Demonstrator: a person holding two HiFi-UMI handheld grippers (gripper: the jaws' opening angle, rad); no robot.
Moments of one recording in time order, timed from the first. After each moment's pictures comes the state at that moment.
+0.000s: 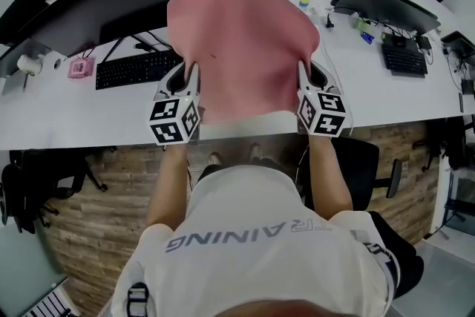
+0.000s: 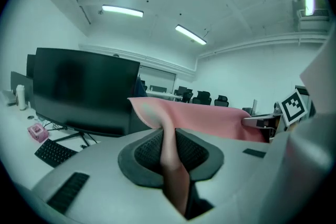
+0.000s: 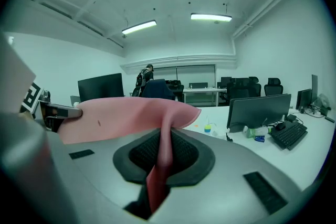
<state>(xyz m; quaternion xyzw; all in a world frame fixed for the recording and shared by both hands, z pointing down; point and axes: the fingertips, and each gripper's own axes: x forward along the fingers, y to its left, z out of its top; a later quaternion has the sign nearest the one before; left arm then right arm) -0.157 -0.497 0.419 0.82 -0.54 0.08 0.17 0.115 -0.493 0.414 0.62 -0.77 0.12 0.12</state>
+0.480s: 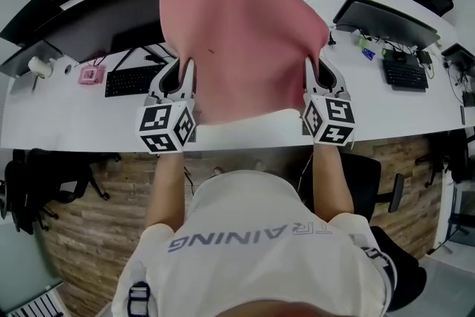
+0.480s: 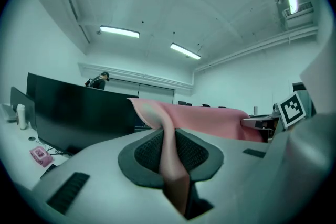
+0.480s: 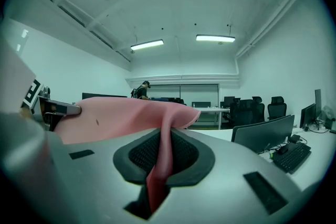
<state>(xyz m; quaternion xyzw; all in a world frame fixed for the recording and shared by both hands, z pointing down) -0.172 -0.490 0.324 0.82 -0.56 0.02 0.09 0.102 -0.494 0.321 0.62 -0.78 0.03 0.07</state>
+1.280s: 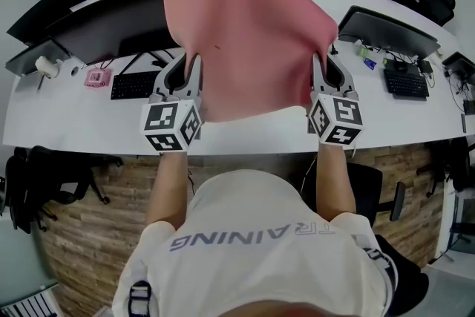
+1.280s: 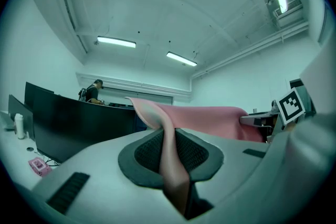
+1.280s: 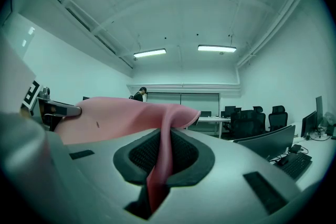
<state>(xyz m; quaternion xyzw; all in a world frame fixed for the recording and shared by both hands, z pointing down) -0.169 -0.482 0.287 0.83 -0.56 -0.01 0.04 0.099 -0.488 0.278 0.62 -0.78 -0.02 0.04</state>
